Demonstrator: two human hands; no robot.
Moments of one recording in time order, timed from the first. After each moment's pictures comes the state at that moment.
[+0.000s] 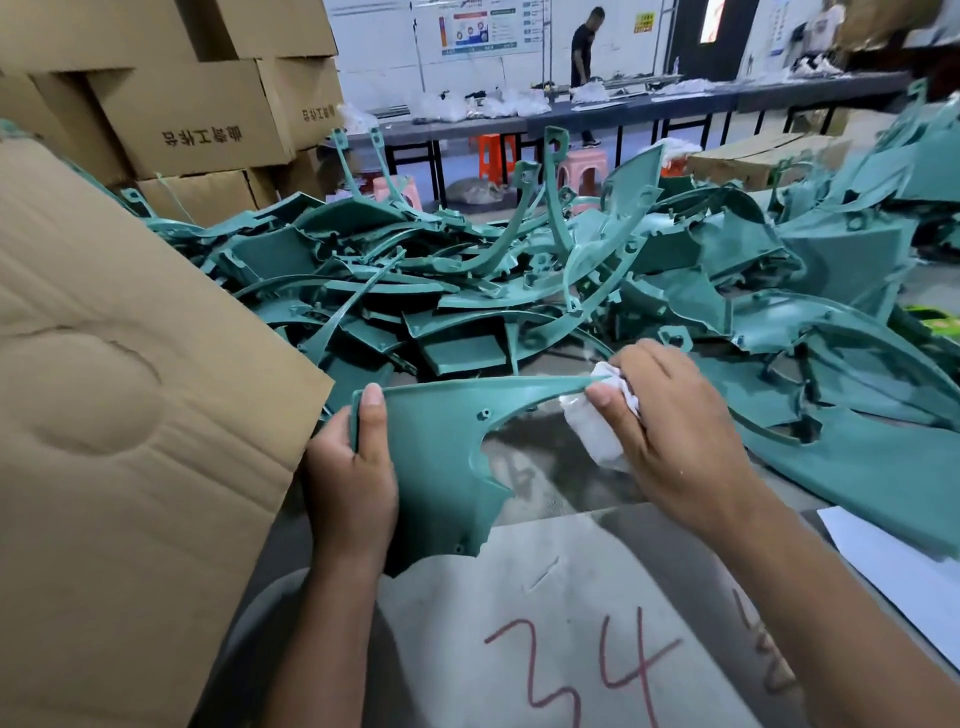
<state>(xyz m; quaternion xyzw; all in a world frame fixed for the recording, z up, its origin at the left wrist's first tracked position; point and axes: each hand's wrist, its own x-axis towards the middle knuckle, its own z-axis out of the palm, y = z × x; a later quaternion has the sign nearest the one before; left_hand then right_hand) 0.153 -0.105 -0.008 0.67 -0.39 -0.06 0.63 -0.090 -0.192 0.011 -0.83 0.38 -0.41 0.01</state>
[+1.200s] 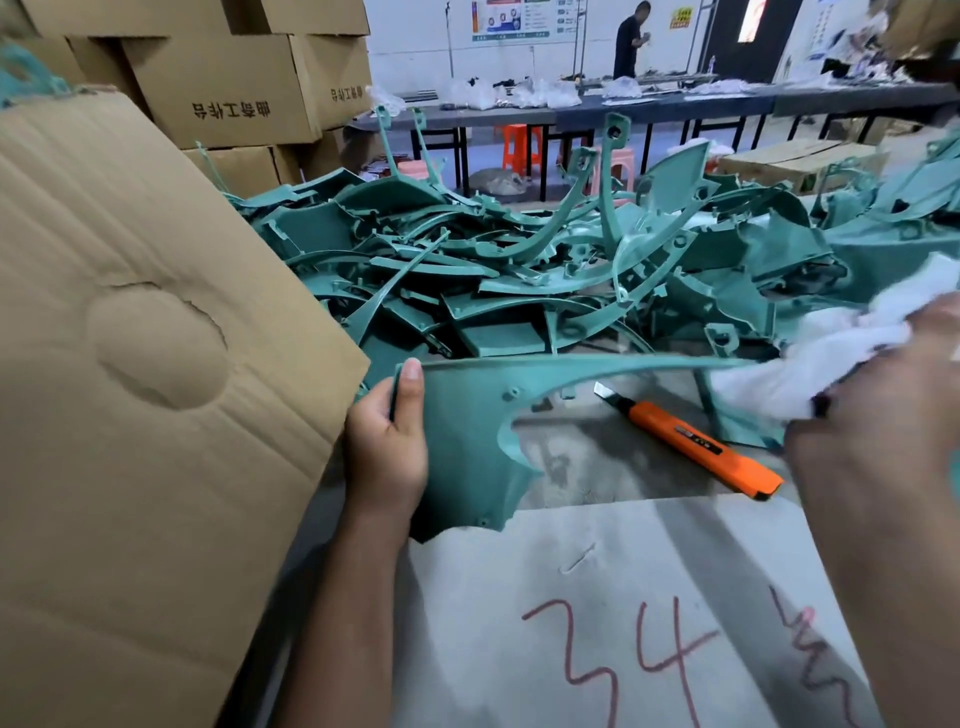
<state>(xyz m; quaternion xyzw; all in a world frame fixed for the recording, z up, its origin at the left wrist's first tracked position) 0.164 -0.105 -0.004 0.61 -0.41 -0.16 0.66 -0.100 -0.191 0.051 -0.27 0.34 -0.80 0.41</state>
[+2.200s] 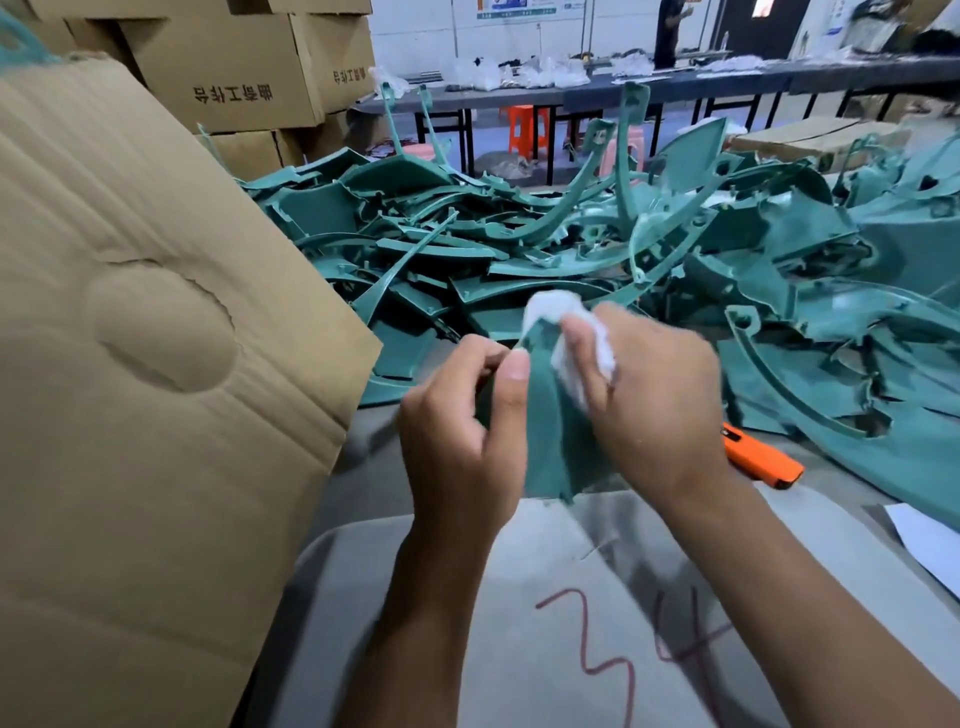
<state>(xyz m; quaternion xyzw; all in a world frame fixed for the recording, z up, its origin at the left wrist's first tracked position) 0.117 -0.096 0.004 0.53 -0.54 0.08 0.65 -0.014 -0.158 0.036 -0.79 0.39 -0.46 -0.08</state>
